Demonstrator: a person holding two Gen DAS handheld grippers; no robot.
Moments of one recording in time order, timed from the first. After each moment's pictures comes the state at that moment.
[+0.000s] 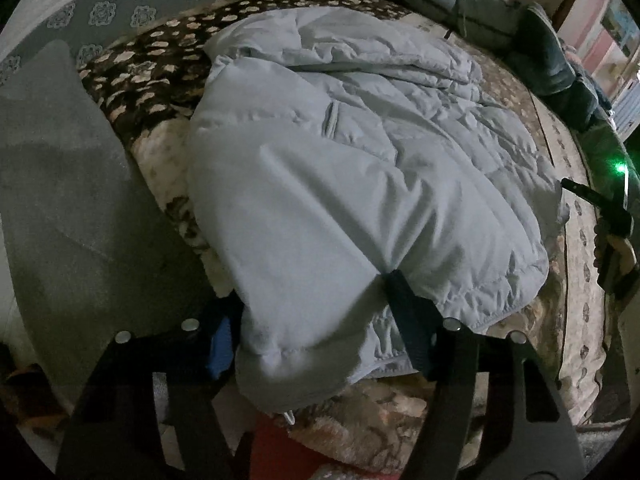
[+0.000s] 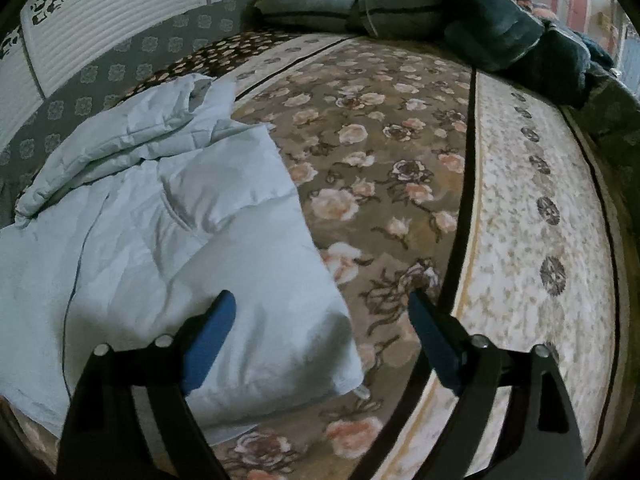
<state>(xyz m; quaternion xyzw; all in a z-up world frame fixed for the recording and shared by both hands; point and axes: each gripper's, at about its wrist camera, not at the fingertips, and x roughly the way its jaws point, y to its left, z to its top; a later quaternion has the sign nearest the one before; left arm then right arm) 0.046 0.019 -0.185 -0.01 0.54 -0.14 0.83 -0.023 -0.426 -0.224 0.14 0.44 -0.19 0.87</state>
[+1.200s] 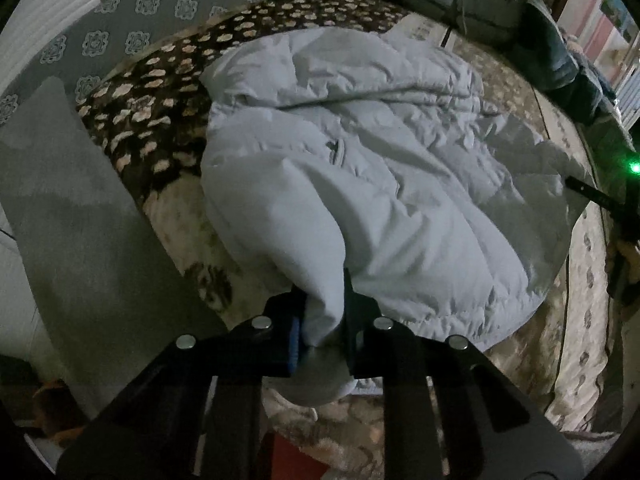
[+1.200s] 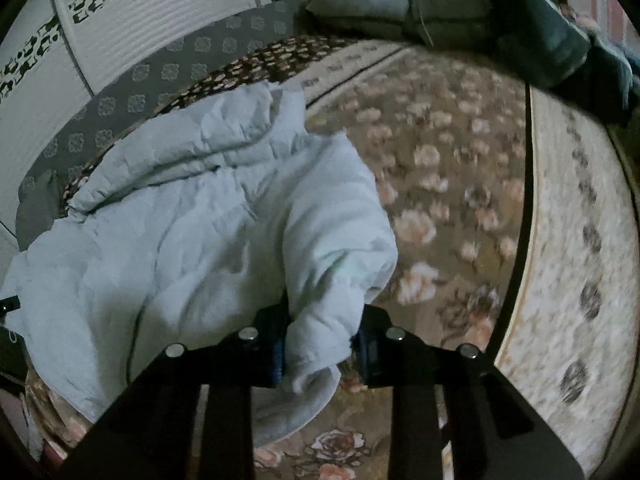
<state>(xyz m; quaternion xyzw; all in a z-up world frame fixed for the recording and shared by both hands) 0.079 0.007 -0.142 0.03 0.54 -0.14 0.83 0.001 -0.379 -0.175 0.12 0.44 -0.12 0.88</state>
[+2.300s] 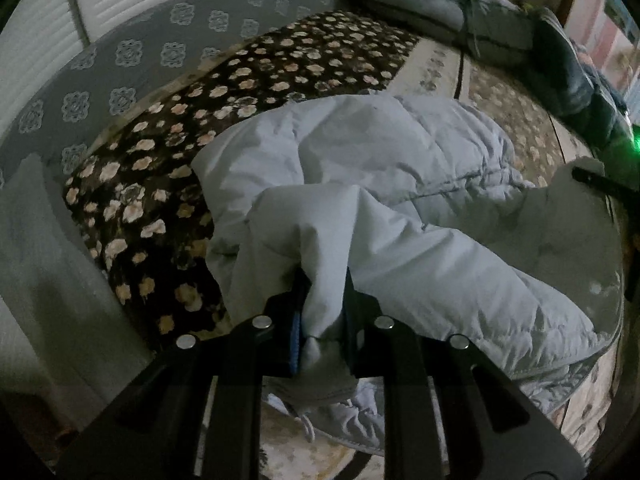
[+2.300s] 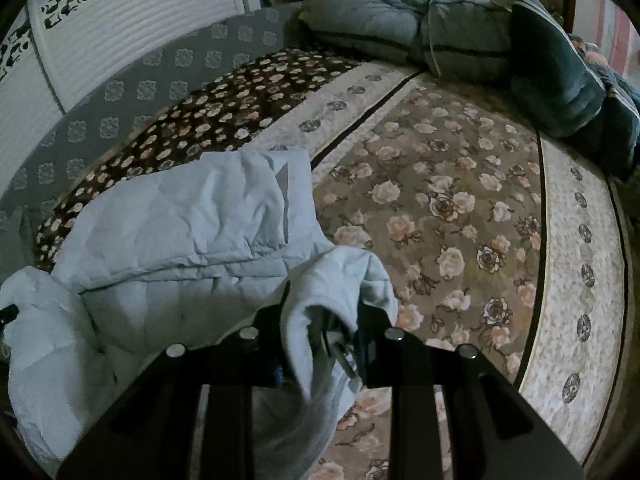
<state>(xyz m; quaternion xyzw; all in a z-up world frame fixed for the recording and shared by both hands) 0.215 -0.019 -0.114 0.05 0.52 -0.13 0.84 0.139 -0.379 -0.129 0.11 0.44 -0.17 0.87</state>
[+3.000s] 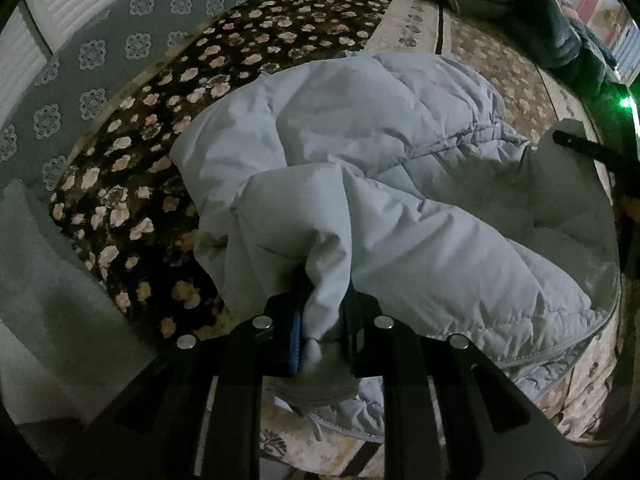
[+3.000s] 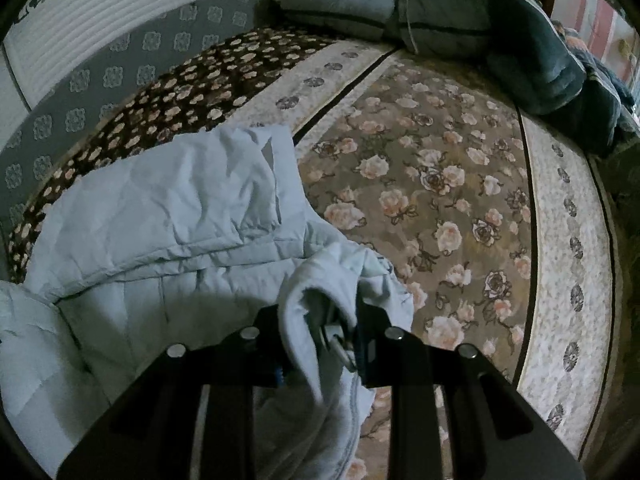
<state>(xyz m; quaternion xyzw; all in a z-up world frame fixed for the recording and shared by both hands) 0.235 -0.033 -0.124 0.10 0.57 -0.17 0.80 0.162 -0.363 -0.147 0.11 0.48 -0.22 0.84</state>
